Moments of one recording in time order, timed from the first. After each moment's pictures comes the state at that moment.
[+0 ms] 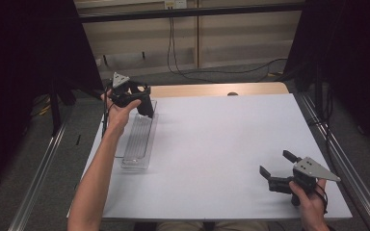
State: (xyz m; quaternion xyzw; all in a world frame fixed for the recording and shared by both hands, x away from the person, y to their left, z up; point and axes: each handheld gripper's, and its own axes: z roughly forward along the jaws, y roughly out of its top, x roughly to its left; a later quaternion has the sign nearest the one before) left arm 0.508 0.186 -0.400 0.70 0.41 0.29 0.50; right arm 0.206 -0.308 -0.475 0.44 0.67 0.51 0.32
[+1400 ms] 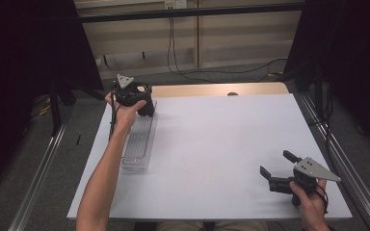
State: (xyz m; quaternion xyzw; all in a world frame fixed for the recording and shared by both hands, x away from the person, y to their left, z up) left arm 0.513 0.170 -0.411 0.67 0.46 0.34 0.47; right arm 0.206 -0.309 -0.475 0.44 0.67 0.51 0.32
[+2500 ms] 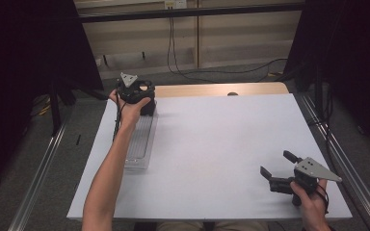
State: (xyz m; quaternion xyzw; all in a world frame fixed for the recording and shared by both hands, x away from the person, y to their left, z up) left arm 0.523 0.158 -0.415 0.66 0.46 0.36 0.48; right arm 0.205 -0.311 -0.475 0.43 0.67 0.51 0.32
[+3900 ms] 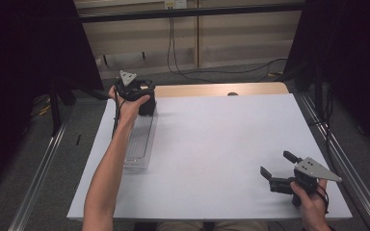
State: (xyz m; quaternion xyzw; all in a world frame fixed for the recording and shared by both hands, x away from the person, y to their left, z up) left arm 0.532 0.162 -0.414 0.66 0.44 0.36 0.49; right arm 0.205 -0.311 -0.476 0.44 0.67 0.51 0.31
